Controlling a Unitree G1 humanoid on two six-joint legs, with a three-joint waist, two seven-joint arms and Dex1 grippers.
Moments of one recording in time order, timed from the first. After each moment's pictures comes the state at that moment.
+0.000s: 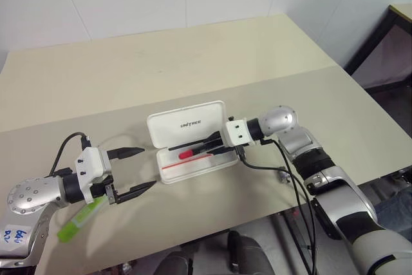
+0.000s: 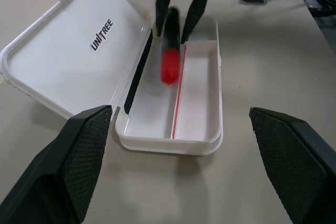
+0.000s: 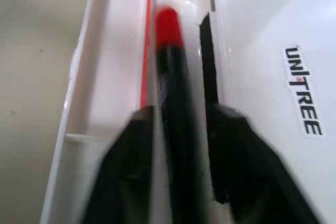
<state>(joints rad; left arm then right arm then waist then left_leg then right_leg) 0.13 0.76 0.30 -0.35 -0.47 0.15 -0.99 -0.90 -0.36 0.36 0.64 -0.06 -0.41 1.31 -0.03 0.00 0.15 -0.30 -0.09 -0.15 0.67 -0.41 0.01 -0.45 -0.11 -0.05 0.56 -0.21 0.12</state>
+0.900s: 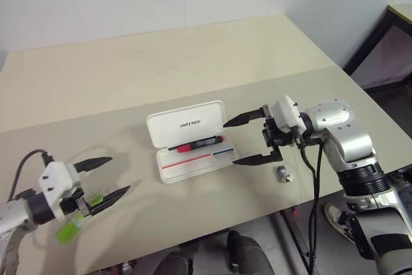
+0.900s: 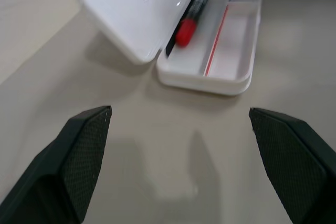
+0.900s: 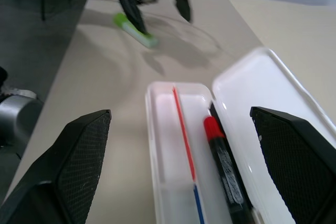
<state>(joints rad) 0.40 0.72 0.55 -0.35 -0.46 0.10 -0.95 -0.70 -0.63 0.15 0.10 0.43 0.13 1.50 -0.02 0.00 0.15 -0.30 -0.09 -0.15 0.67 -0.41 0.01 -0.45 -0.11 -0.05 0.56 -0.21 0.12</state>
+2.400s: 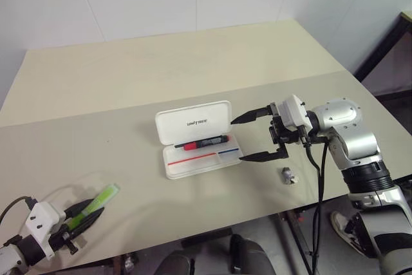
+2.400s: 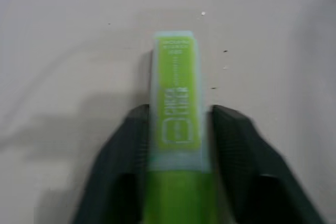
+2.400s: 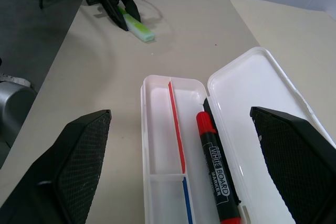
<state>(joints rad) 0.52 0.61 0.52 -0.02 -0.38 -0.15 -0.93 -0.71 -0.64 0.15 0.16 0.42 0.04 1.52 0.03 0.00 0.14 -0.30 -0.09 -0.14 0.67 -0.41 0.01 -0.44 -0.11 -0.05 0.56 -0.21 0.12</state>
